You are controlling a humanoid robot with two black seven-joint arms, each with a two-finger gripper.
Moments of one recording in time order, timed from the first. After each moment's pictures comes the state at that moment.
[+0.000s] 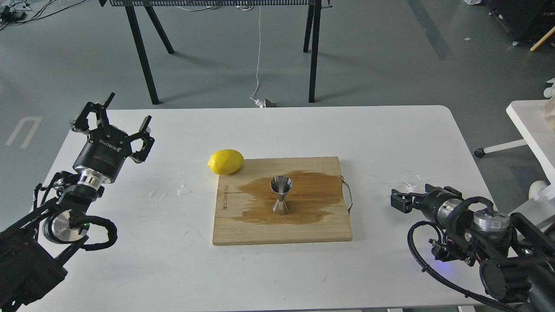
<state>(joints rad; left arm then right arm) -0.40 0.46 -0.83 -0.92 -0.01 -0.49 -0.49 0.31 -0.27 1.12 0.93 0.63 -0.31 -0.09</state>
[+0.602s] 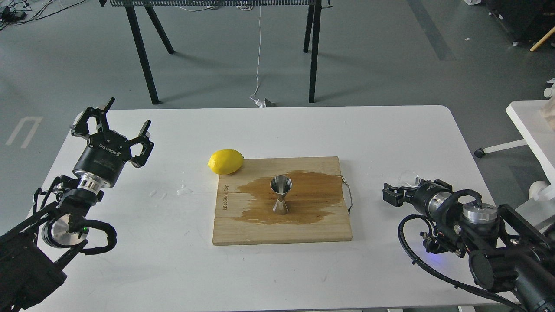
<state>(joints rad) -0.39 0.46 -0.83 -0.92 -0.01 -0.49 -0.49 0.36 -0.25 1.11 0.89 0.63 -0.30 -0.09</state>
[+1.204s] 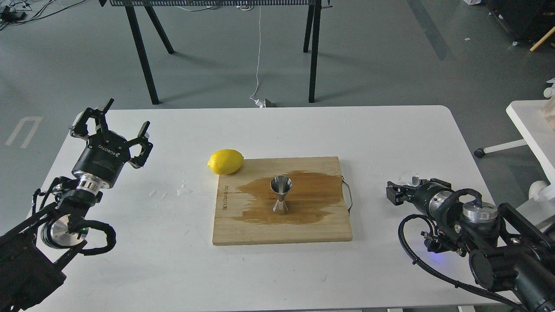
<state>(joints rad) -0.38 0.46 -0.83 -0.90 -0.01 -0.49 -0.49 0.36 -0.25 1.11 0.89 0.61 -0.29 -0.09</state>
